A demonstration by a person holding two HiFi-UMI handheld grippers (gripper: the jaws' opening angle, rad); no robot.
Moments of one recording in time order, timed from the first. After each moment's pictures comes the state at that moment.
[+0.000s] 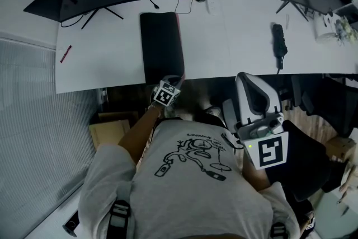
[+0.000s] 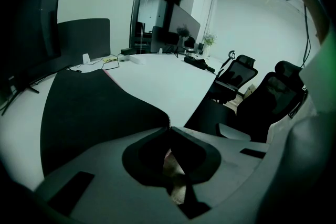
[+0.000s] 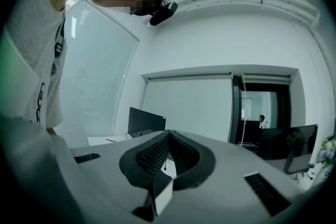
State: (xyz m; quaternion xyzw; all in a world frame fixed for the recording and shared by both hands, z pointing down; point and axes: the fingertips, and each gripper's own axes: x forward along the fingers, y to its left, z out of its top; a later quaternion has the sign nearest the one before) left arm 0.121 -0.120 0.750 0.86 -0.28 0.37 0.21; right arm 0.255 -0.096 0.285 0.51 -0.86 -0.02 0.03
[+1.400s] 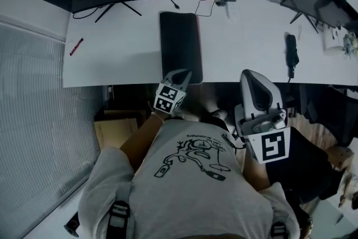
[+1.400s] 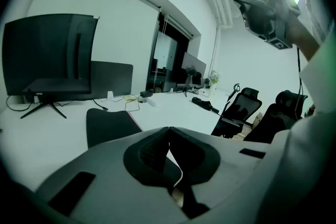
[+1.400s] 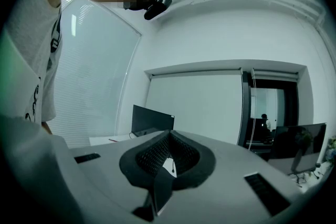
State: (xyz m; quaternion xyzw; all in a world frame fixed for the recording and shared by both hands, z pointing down) left arm 0.064 -0.152 0.603 0.89 -0.36 0.20 0.19; right arm 0.170 -0.121 0.291 0.50 -0.86 -0.02 0.04
